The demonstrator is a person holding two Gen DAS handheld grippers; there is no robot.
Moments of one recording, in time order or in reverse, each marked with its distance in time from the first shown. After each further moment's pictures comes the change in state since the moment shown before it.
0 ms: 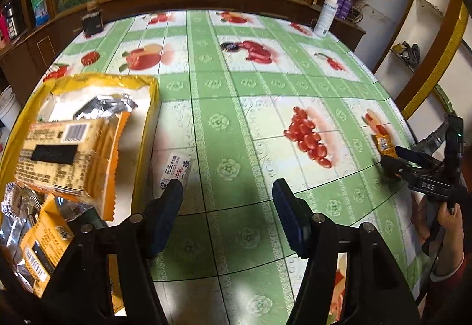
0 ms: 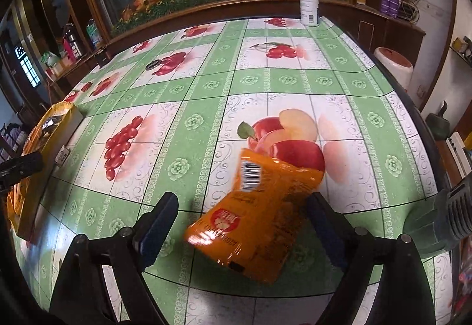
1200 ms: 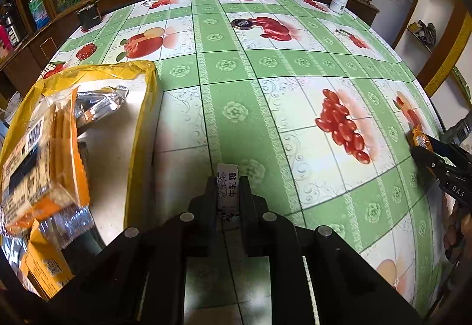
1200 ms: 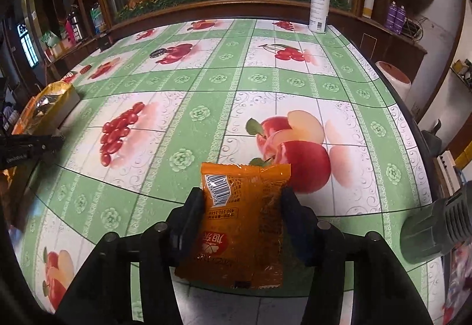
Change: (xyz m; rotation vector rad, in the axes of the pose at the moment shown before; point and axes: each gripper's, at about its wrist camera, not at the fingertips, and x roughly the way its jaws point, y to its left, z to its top) left arm 0.032 -0.001 0.004 0.048 0.066 0.073; right arm -0.004 0.018 -0.005 -0.080 -0.033 -0.058
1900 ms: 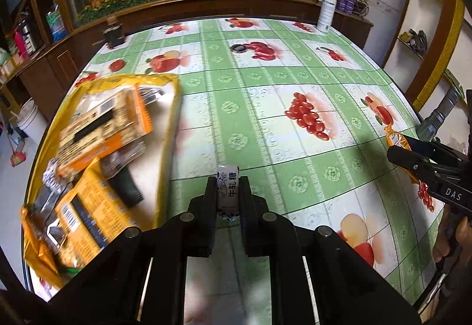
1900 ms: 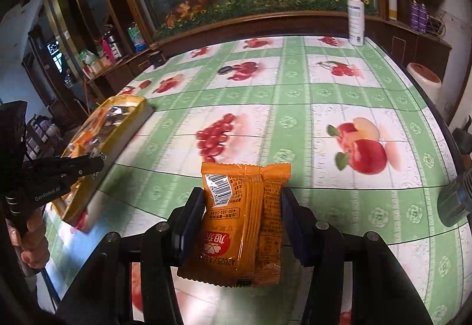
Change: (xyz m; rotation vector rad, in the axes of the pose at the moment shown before) left arm -0.080 -0.007 -0.043 -0.015 -0.113 0.042; right arm -0.055 0.069 -0.008 0.005 -0.064 0.212
